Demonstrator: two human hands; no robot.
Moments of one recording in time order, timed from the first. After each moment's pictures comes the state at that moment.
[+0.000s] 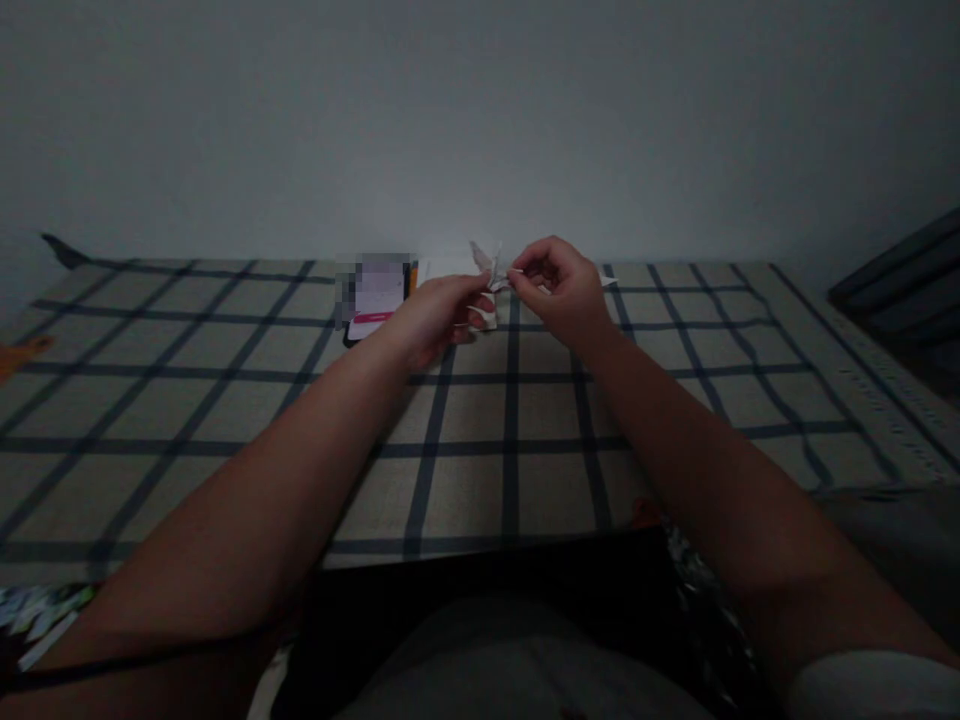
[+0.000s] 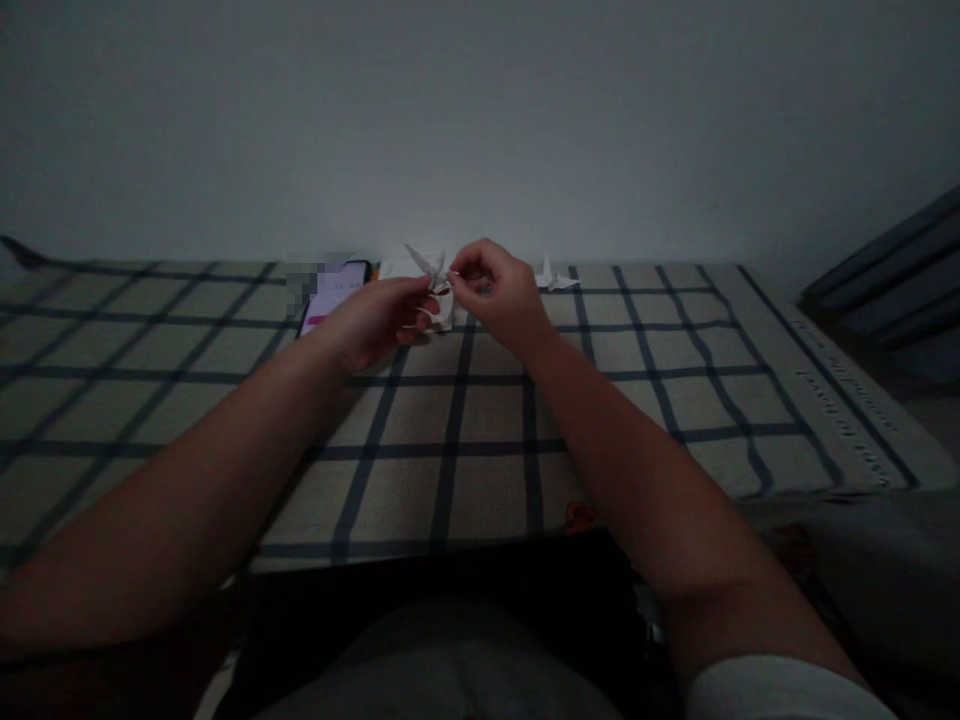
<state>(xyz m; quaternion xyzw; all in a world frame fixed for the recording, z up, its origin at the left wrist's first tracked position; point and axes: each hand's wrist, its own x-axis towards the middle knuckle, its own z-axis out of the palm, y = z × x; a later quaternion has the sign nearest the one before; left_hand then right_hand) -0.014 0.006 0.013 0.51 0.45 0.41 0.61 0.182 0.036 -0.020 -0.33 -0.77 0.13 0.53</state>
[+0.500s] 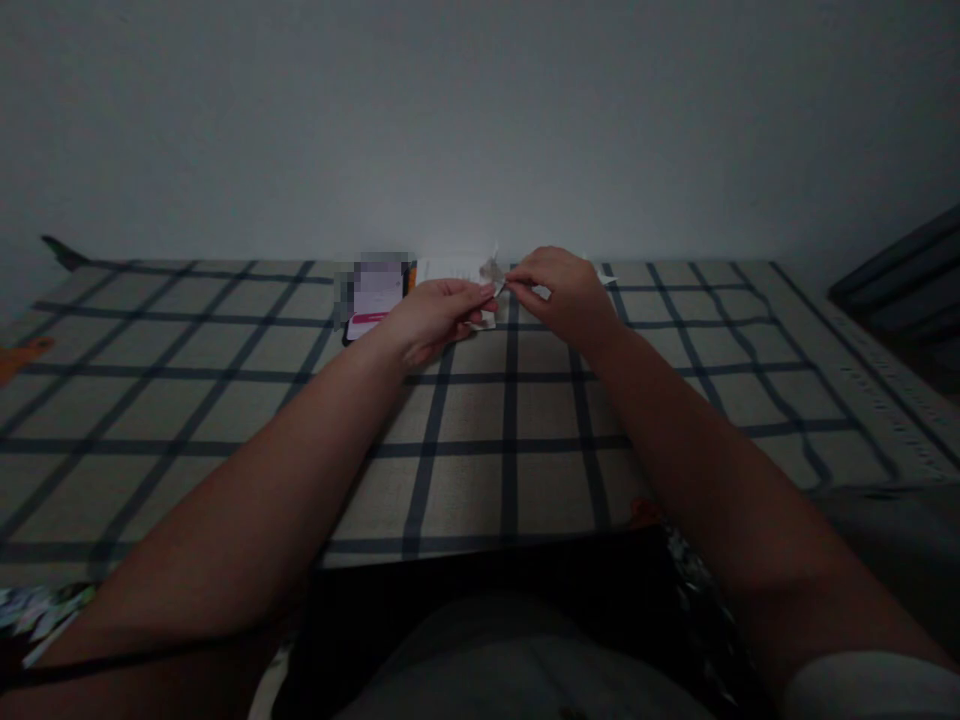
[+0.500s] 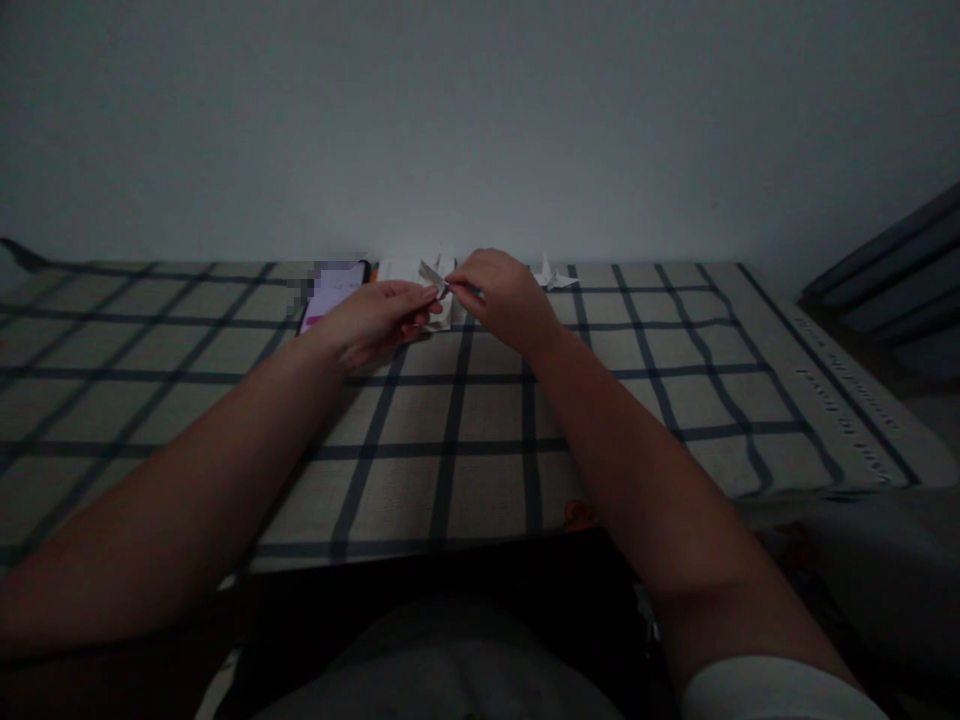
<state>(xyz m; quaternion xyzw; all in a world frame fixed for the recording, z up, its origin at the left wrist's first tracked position) -0.018 0.010 0.009 0.54 0.42 0.39 0.61 0.198 0.037 -0.006 -0.28 -0.86 -0.02 0.42</state>
